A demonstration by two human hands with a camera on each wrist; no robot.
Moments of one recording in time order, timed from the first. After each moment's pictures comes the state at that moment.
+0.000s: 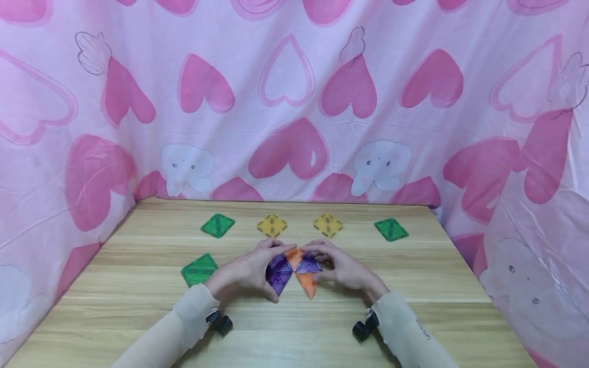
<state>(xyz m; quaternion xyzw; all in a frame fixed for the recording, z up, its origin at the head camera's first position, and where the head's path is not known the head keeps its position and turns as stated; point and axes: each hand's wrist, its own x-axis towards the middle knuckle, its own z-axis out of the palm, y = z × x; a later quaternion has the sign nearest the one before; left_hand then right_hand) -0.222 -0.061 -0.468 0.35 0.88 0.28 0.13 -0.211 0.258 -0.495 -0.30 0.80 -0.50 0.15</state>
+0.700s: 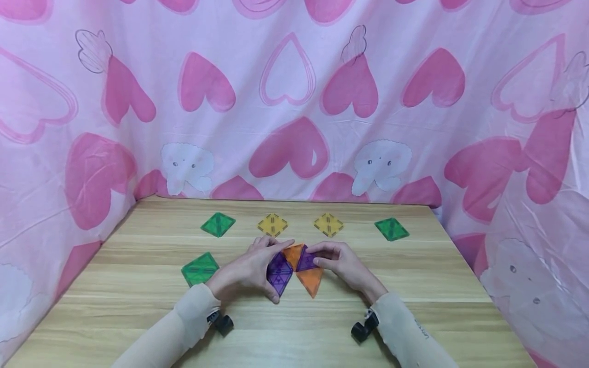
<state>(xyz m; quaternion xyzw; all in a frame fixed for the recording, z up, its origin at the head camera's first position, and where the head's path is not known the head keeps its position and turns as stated) -0.220 -0.060 -0.469 0.33 0.89 0.28 0.11 -0.210 0.253 -0.502 -0.21 0.75 -0.62 0.12</state>
